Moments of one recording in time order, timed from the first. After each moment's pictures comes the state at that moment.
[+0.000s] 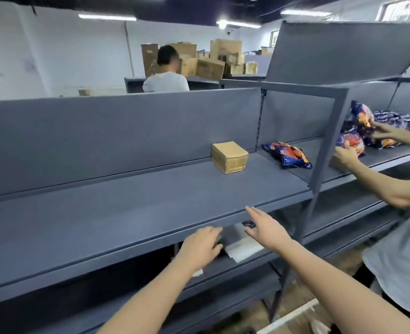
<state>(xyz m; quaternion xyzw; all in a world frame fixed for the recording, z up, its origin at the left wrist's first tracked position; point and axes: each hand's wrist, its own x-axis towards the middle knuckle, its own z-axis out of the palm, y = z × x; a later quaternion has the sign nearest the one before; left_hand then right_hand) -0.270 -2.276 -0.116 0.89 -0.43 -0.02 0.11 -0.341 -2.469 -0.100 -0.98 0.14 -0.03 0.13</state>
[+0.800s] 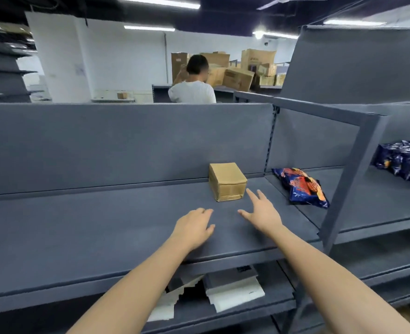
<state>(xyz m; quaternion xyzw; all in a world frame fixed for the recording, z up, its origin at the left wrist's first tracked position) -0.187 -2.412 -0.050 0.94 -0.31 0.02 0.10 -0.208 -2.614 -0.053 -0.97 0.16 -0.09 0.17</state>
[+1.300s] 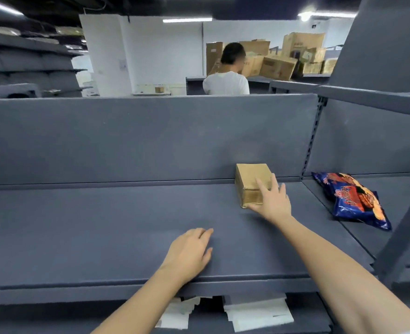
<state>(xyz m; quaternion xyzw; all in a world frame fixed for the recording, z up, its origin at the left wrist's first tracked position) -0.177 -2.383 -0.087 0.96 -0.27 0.04 0.04 -0.103 -2.625 -0.070 -0.98 0.13 -0.08 0.14</state>
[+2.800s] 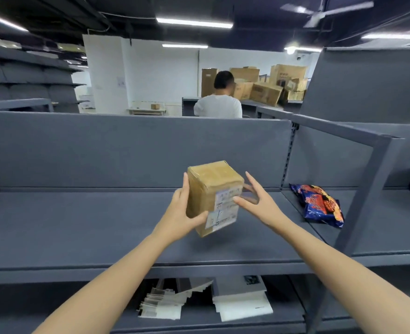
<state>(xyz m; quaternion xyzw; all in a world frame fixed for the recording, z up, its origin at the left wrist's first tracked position) -0.214 -2.359 -0.011 0.85 -0.25 0.09 0.45 -0.243 -2.585 0.016 -0.83 -0.08 -0.10 0.55</state>
